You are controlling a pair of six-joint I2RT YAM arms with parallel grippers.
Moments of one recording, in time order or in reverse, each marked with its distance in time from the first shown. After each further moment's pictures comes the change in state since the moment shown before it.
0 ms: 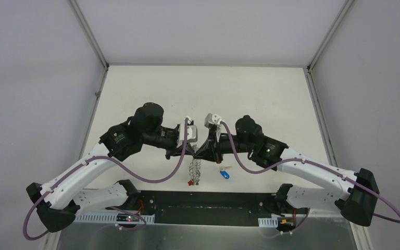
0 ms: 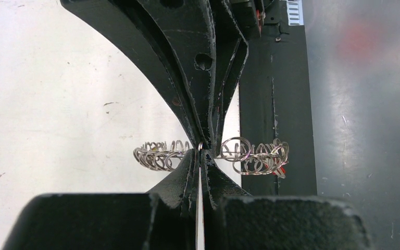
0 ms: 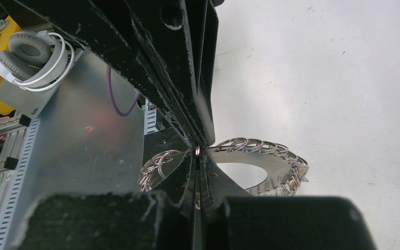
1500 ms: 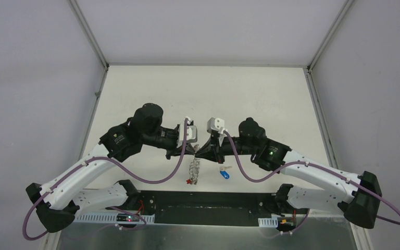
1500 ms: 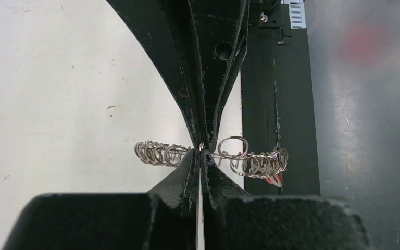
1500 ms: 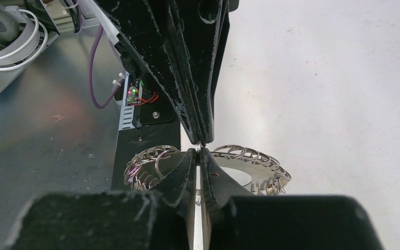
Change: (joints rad) left arm -0.006 -0.010 -0.012 0.025 -0.002 -0.009; right arm 0.010 -0.045 -0.029 0.014 0.030 -0.175
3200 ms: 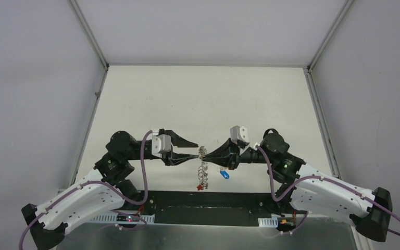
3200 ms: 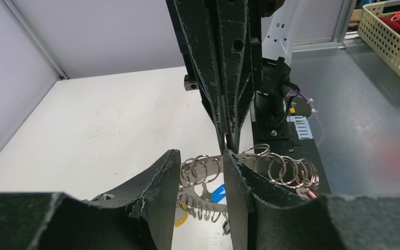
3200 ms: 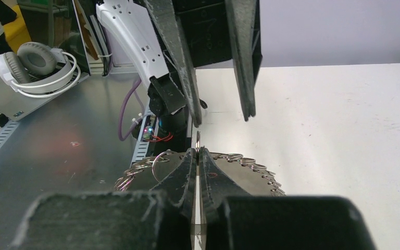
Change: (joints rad) left arm -0.006 -0.327 -0.461 0.843 0.027 -0.325; right arm 0.007 -0.240 -0.188 0.267 -0.046 0.061
